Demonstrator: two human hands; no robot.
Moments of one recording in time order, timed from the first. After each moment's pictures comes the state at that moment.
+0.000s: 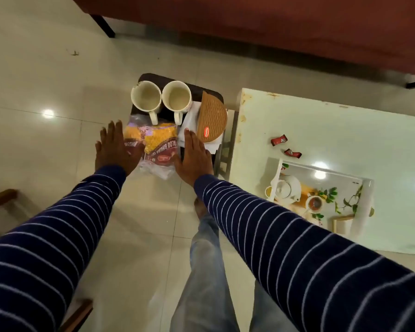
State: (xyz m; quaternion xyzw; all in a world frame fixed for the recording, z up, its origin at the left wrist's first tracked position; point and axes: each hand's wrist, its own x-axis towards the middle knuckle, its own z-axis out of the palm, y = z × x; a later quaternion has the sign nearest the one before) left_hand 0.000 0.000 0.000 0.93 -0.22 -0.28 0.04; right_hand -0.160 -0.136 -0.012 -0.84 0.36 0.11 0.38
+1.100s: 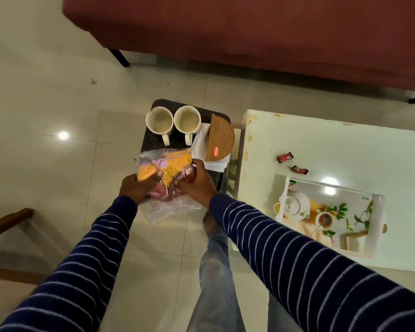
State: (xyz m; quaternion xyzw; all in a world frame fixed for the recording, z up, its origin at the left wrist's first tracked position) left_hand -0.027 0.010 0.028 0.82 0.12 -0.45 0.34; right_hand -0.160 -0.129 -0.011 -0.59 0.43 0.08 0.68
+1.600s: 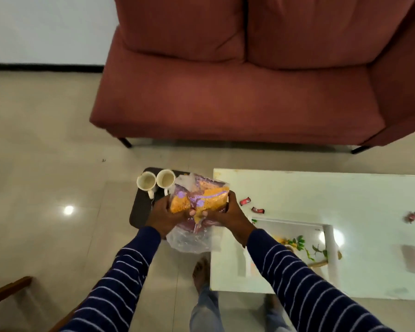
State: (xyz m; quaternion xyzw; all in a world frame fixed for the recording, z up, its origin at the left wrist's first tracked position) left_hand -0.144 -0.101 0.207 0.77 -0.18 -0.45 0.41; right_hand -0.309 -0.243 0.175 -0.51 0.39 -0.03 0.77
